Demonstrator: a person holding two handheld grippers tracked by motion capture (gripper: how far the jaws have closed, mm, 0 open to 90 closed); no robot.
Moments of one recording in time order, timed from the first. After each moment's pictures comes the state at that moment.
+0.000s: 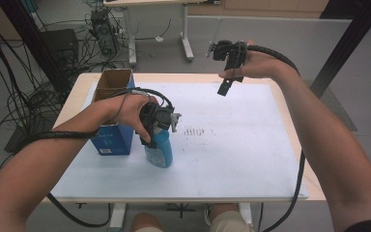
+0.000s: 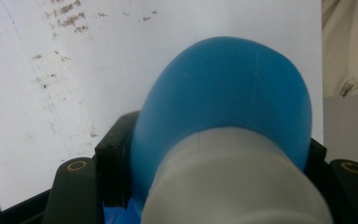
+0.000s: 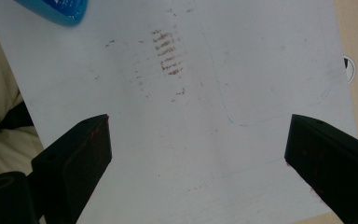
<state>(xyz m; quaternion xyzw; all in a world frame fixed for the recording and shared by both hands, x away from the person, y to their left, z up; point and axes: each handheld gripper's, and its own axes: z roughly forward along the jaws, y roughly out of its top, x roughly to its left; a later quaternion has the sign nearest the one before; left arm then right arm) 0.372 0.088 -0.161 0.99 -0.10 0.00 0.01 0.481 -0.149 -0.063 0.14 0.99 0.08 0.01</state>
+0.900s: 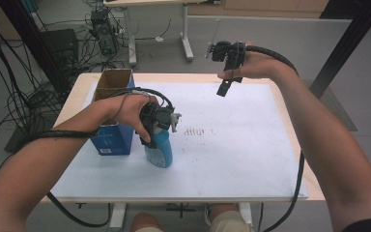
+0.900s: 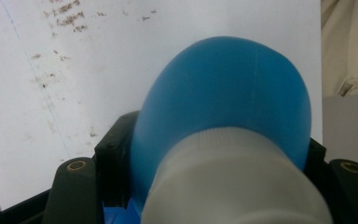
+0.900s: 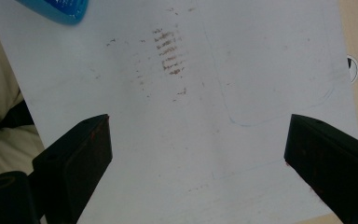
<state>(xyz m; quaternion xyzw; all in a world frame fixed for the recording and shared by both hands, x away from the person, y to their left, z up) 0.372 0.087 -0.161 0.99 -0.10 0.00 0.01 0.482 -0.147 -0.065 0.14 0.99 0.08 0.01</state>
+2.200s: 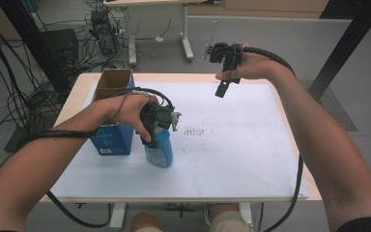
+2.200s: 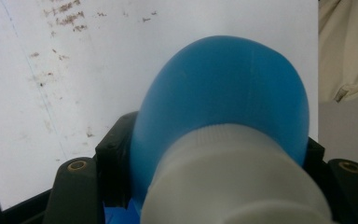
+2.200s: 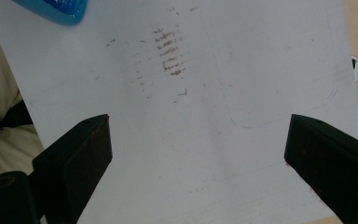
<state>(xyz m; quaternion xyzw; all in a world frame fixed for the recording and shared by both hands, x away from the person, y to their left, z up) 0.375 0.089 -0.160 1.00 -0.09 0.00 0.02 0.485 -0.140 -0.069 0.14 0.99 0.07 0.00</state>
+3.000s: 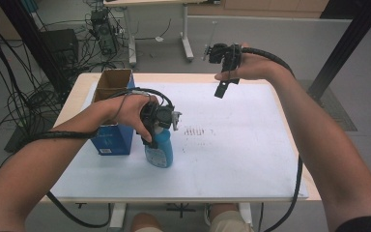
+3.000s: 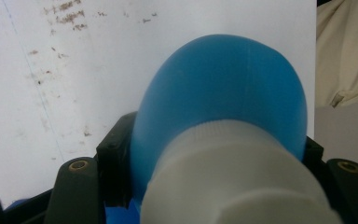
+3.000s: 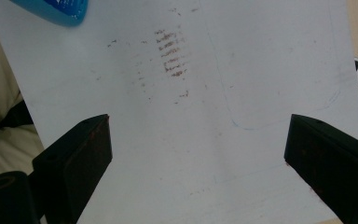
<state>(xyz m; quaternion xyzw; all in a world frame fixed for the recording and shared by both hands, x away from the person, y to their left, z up) 0.375 0.089 -0.160 1.00 -0.08 -0.01 0.02 0.485 -0.138 -0.071 0.14 0.99 0.07 0.00</state>
